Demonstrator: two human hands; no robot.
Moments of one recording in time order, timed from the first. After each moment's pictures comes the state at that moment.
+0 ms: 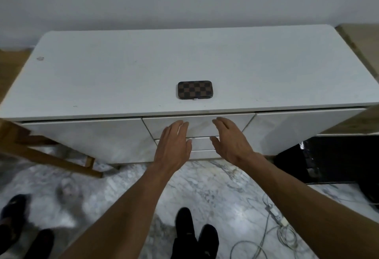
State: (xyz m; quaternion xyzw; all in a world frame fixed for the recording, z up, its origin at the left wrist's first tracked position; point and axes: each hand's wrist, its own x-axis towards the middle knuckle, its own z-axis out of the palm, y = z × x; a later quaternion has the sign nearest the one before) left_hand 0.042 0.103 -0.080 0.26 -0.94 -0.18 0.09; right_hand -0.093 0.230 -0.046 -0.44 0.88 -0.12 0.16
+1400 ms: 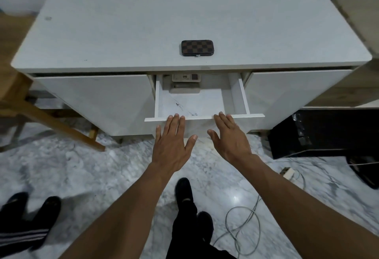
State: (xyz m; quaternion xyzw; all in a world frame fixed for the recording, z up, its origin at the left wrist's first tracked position) left_hand 0.160 0.198 -0.097 0.31 -0.94 -0.17 -0.01; right_hand 0.020 0.320 -0.069 -0.38 0.90 -0.11 0.18
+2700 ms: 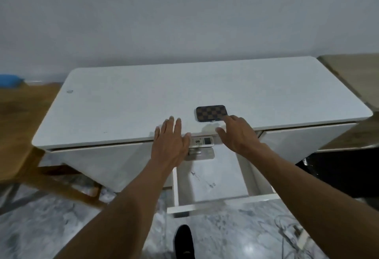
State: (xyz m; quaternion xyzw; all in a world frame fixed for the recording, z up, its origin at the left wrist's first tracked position) left_hand 0.071 0.021 -0.012 0.29 -0.94 -0.13 0.05; right_hand -0.074 0.165 0.039 -0.36 0.92 -0.11 0.12
